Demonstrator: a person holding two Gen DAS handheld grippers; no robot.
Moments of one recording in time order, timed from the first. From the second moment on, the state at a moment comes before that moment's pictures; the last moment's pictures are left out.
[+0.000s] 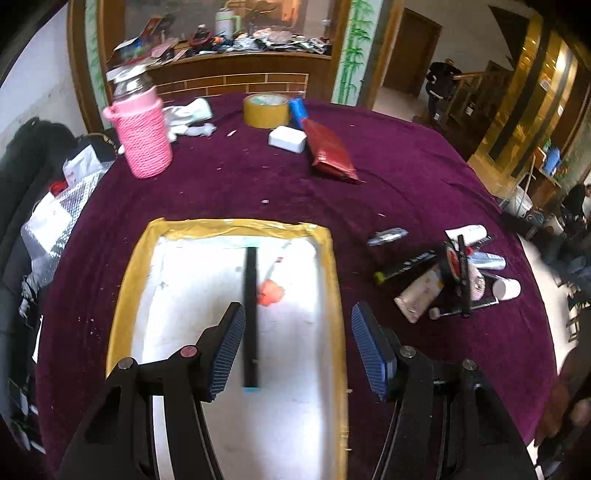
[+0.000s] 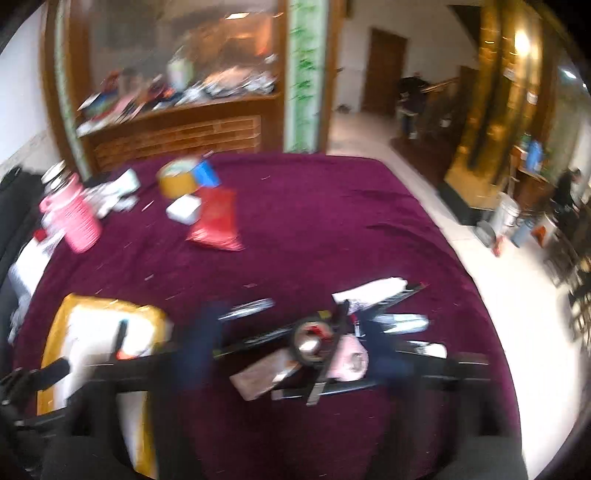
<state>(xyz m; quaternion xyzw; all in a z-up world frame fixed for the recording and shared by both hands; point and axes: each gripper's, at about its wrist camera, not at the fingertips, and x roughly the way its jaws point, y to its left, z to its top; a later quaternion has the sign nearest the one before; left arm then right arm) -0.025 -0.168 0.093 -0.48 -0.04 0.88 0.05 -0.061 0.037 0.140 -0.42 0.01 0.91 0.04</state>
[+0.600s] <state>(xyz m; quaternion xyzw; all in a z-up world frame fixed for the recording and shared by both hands) -0.036 -0.068 0.058 -0.53 -0.02 0.85 0.07 -0.058 0.195 0.082 -0.51 0.11 0.85 0.08</state>
